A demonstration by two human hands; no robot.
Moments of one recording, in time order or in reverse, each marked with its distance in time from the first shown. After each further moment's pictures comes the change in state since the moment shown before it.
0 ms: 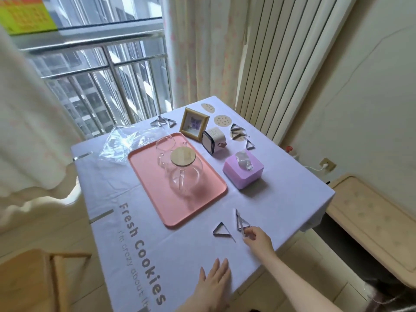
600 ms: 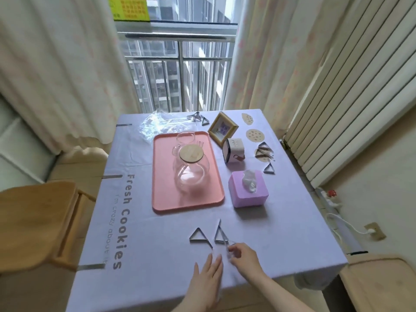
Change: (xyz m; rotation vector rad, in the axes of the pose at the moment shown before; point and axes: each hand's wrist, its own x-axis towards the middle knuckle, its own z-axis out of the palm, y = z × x) left_hand 0.078 0.109 -0.030 -0.139 0.179 -0.361; right_hand 0.063 0.012 -0.071 -0.352 -0.422 -0.312
